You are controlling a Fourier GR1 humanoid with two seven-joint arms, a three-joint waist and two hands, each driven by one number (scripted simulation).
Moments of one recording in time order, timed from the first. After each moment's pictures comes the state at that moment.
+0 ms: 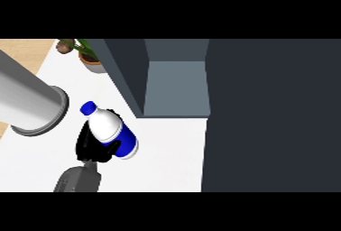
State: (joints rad) left arm -0.15 0.01 0.04 -1.21 0.46 -0.25 -0.25; right arm 0.63 -0.09 0.30 -2.18 -0.23 0.18 -0.19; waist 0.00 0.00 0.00
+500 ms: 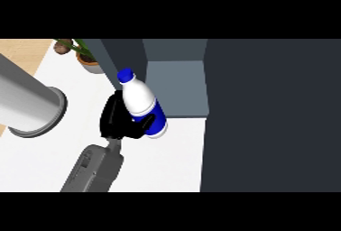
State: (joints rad) left arm -0.33 0.00 -0.17 -1.29 0.46 0.10 -0.18; right arm 0.61 -0.08 0.33 -2.13 -0.21 0.17 -0.22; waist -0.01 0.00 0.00
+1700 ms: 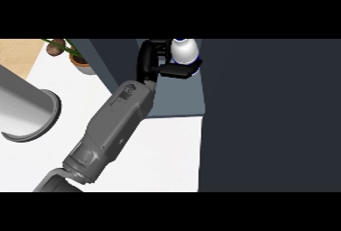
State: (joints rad) left arm -1.02 0.00 -0.21 -0.58 0.41 0.47 -0.31; right arm 0.54 -0.08 0.33 -2.11 -0.24 0.15 -0.19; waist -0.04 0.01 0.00
